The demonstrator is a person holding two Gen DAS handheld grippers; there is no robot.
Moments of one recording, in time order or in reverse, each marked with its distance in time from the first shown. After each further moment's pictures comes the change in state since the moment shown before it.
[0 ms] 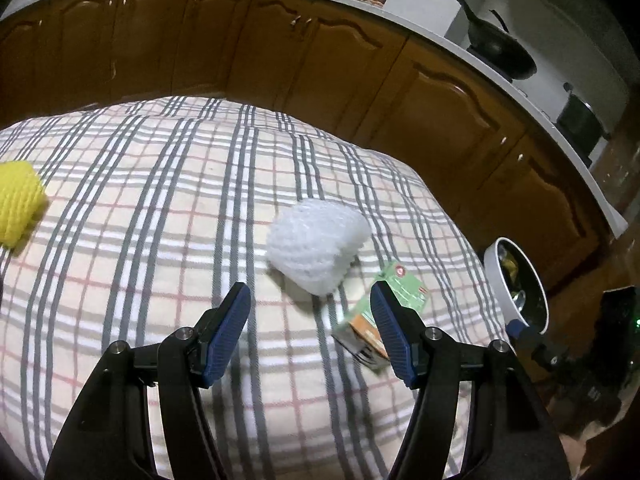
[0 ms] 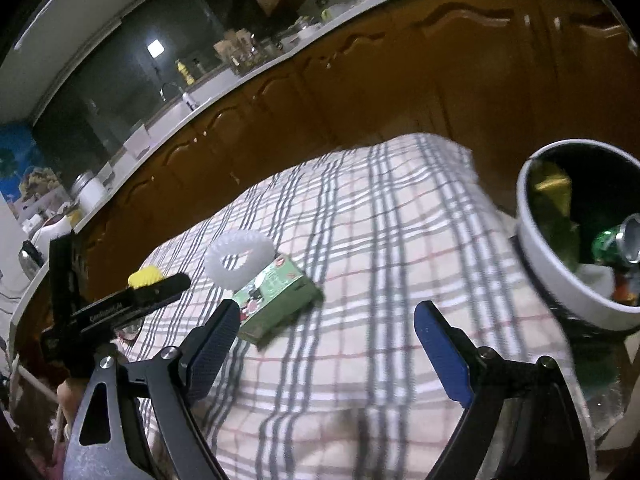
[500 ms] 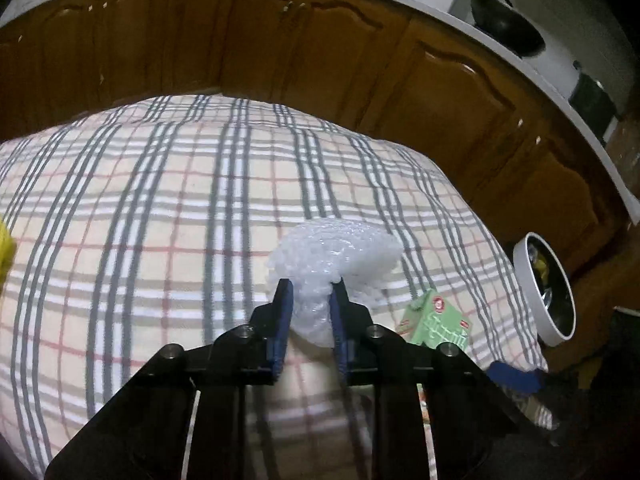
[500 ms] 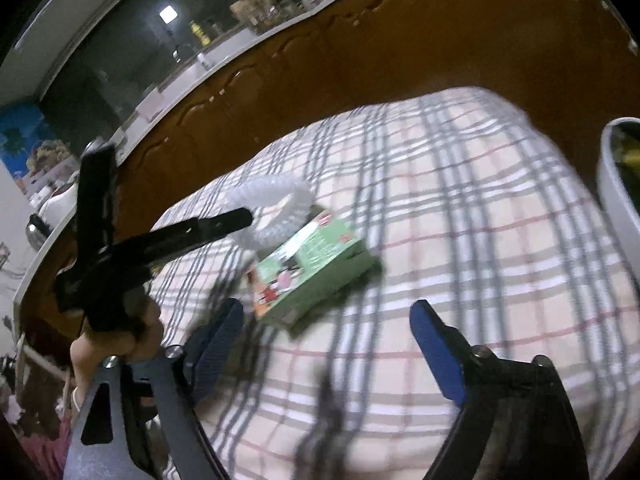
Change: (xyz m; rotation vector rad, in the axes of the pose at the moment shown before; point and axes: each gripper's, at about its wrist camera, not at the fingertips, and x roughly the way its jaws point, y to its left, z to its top) left arm 0.052 0.006 0.025 0.051 0.039 0.025; right arm 0.056 0.035 -0.013 -0.039 0.155 0.088
